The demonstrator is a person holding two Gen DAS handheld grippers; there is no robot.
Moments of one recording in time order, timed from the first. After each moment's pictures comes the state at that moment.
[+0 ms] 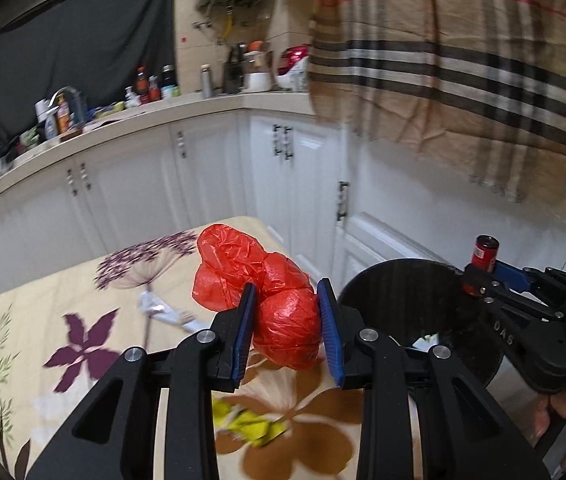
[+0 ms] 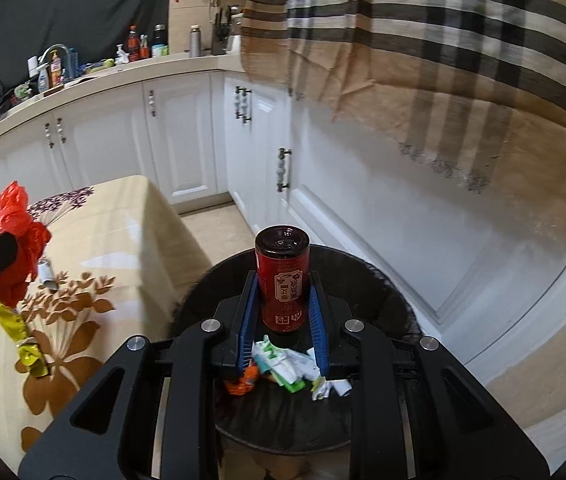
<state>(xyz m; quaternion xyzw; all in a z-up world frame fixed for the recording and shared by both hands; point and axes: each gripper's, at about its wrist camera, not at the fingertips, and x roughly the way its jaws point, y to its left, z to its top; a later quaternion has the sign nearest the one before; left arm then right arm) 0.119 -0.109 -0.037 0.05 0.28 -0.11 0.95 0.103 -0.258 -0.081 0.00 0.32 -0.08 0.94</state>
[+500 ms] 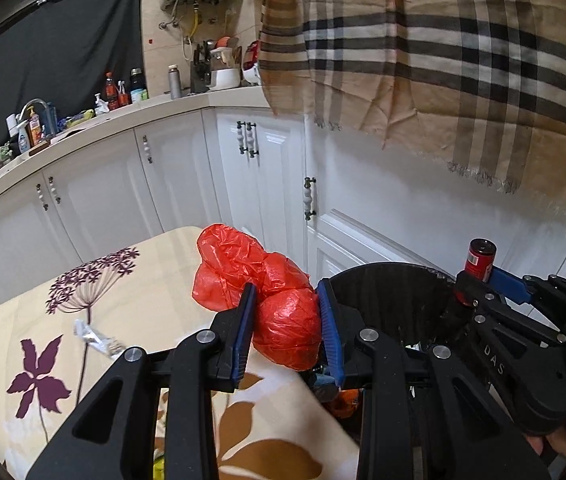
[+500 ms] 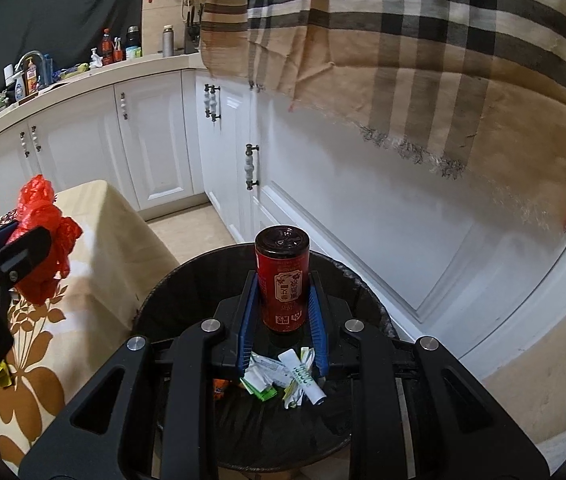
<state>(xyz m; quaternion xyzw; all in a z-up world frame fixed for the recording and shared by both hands) 0.151 -0.166 -0.052 0.07 0.29 -0.14 0.94 0.114 -0.290 -0.094 0.01 0.32 -0.12 0.94</state>
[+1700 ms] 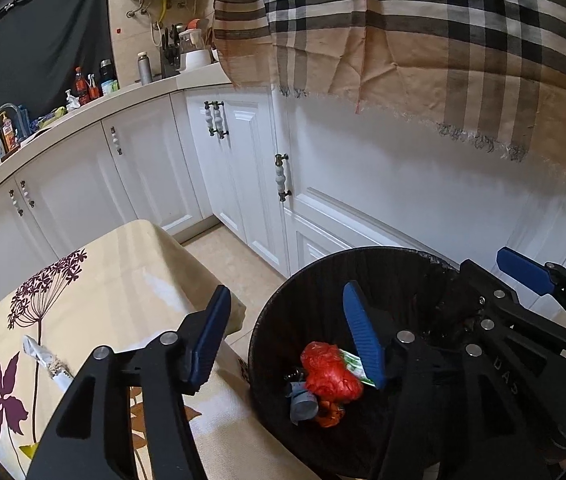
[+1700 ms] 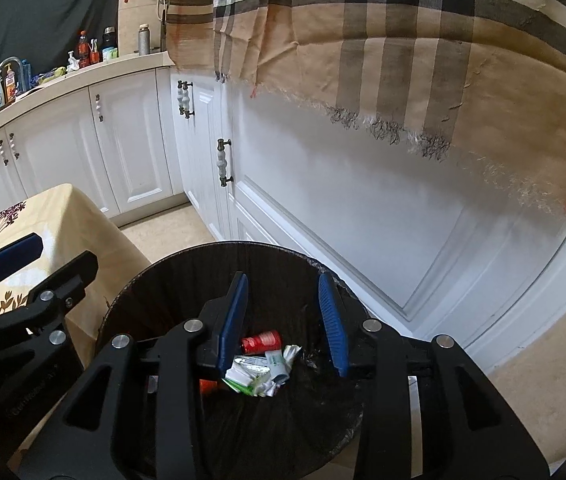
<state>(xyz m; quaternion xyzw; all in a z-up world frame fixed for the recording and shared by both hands) 0.182 -0.208 -0.079 0.10 0.32 -0.17 0.93 0.124 -0.314 -0.112 0.03 0.33 -0.15 0.93</state>
